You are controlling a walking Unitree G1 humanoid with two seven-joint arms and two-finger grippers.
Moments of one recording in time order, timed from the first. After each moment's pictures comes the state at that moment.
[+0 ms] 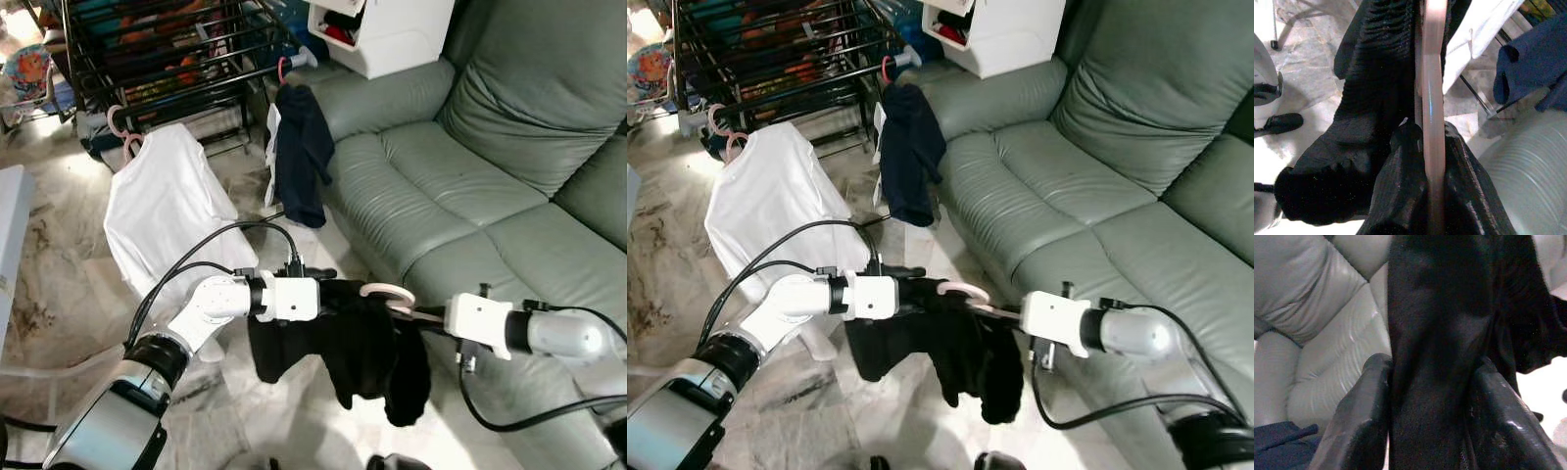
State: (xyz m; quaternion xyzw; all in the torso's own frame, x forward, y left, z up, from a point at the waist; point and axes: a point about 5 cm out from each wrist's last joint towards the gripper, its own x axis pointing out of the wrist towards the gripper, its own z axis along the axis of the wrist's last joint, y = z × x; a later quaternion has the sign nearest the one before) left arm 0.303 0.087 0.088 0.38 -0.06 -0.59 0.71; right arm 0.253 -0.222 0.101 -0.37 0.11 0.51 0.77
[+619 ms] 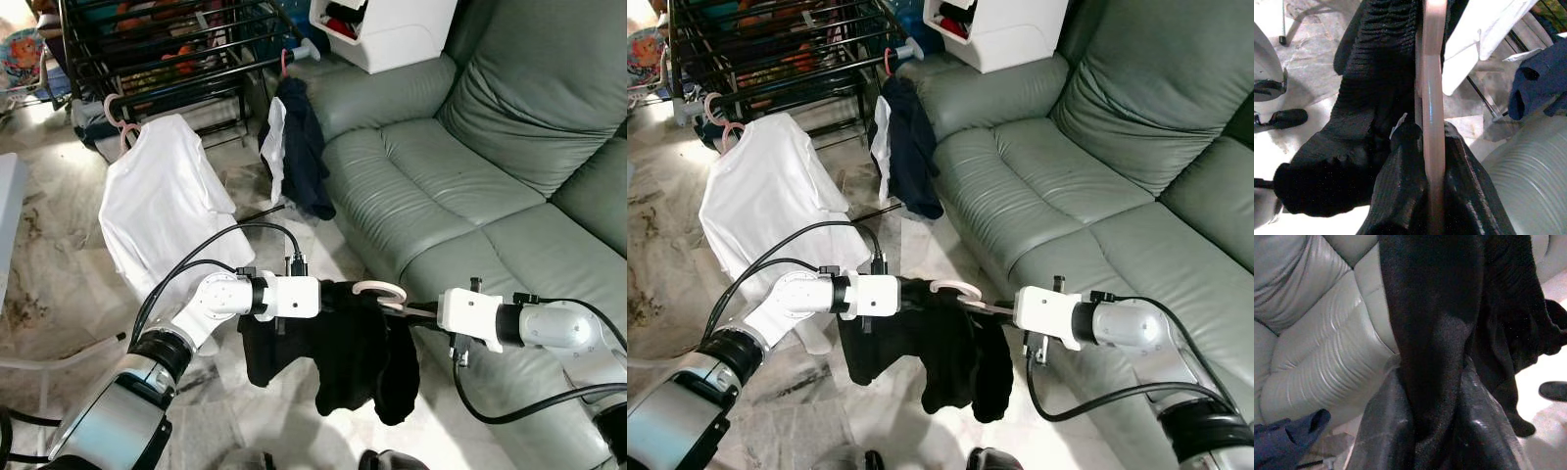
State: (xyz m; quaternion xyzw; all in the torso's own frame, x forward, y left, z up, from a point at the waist) left arm 0.308 0.088 0.084 0.38 -0.02 -0.60 0.71; right arm 0.261 -0.217 0.101 -0.37 0.11 0.52 0.76
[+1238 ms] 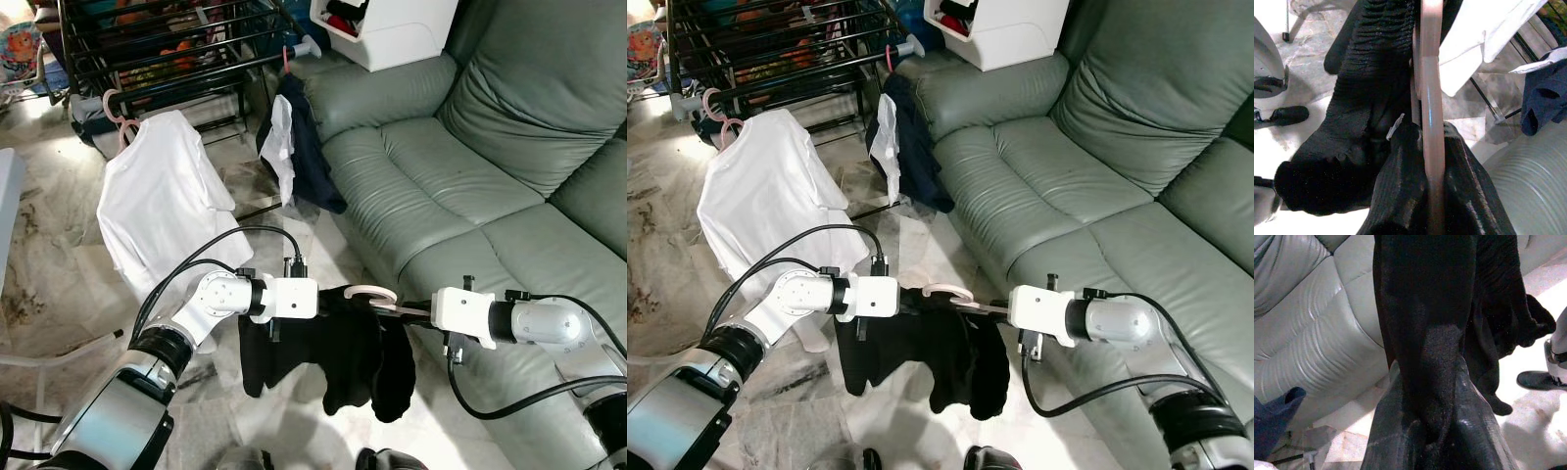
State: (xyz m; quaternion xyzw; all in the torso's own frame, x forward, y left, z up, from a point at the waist) left arm 0.308 0.090 0.078 0.38 0.02 -0.61 0.69; right arm 0.267 -0.213 0.098 -0.38 0.10 0.53 0.75
